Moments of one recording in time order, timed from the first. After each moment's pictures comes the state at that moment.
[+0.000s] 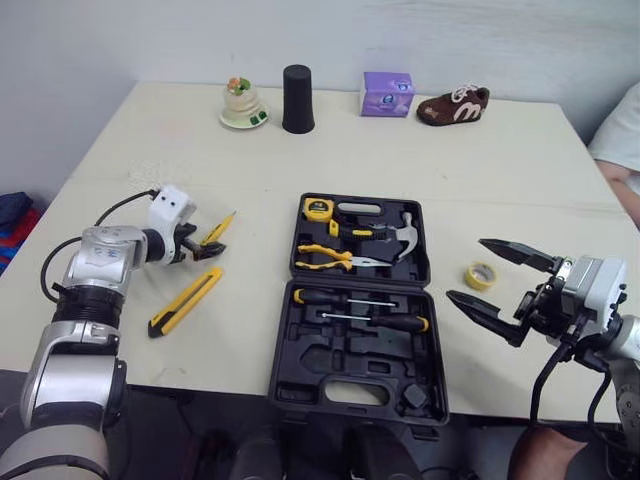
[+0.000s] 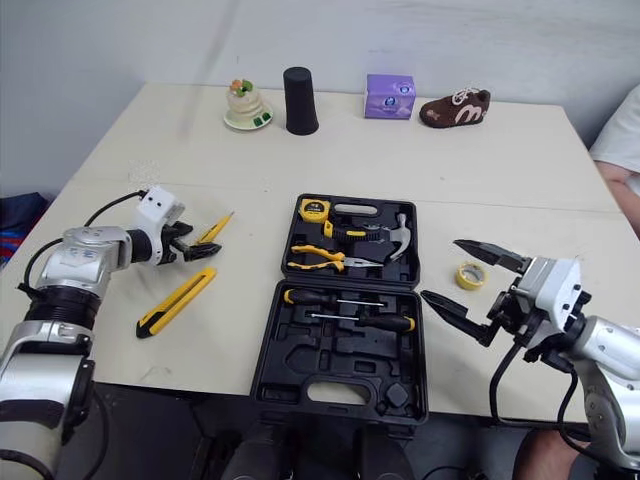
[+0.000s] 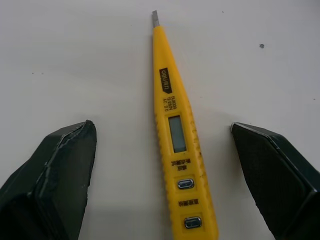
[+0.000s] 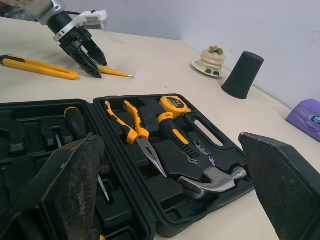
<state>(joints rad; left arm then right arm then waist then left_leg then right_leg) -0.83 0.69 -0.05 0.73 -0.08 0.43 -0.77 0.09 -0.73 -0.37 -0.38 0.59 0.03 0.96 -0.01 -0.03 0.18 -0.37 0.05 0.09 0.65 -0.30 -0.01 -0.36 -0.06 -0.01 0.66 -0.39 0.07</state>
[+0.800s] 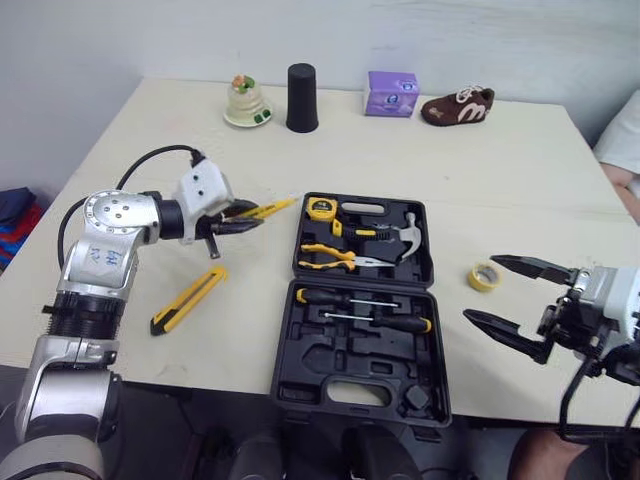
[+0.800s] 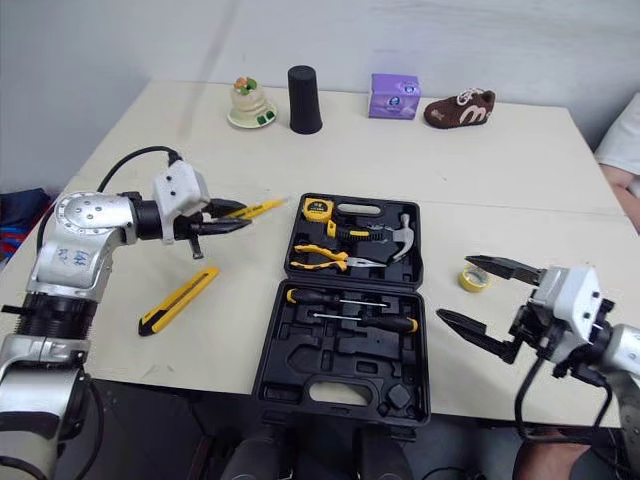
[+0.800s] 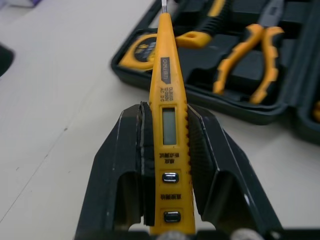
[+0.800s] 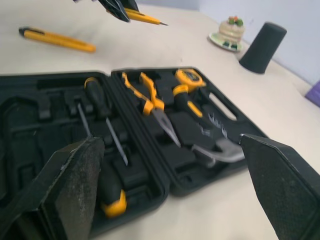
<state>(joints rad) -0.69 0.76 -0.09 0.08 -0.19 0.28 -1.13 0.26 -0.83 -0.54 -0.43 0.63 0.11 1.08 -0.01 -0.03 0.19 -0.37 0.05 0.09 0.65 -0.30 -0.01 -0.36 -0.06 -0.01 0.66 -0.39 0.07</state>
